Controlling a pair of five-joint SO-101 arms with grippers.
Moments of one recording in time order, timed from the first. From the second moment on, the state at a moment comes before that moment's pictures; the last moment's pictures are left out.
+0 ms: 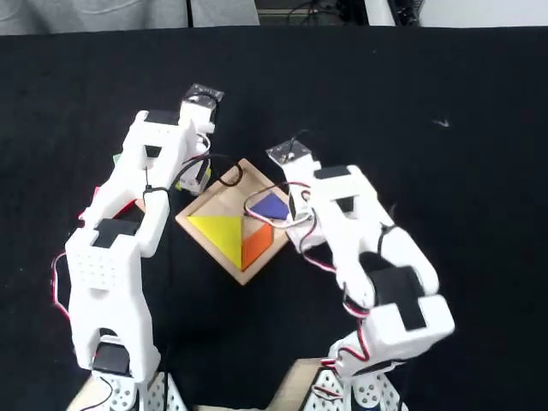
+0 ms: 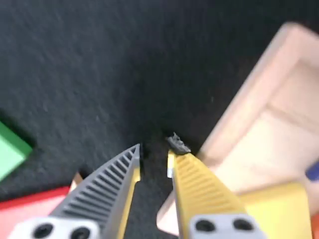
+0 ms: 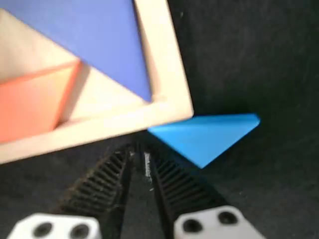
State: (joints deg) left arm 3.2 36.4 -12.4 71.4 -12.4; right arm -12.4 7.4 33.2 59.8 17.8
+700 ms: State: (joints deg) left arm 3.3 30.2 -7.2 92.7 -12.4; right arm -17.4 19.5 15.1 60.5 17.9
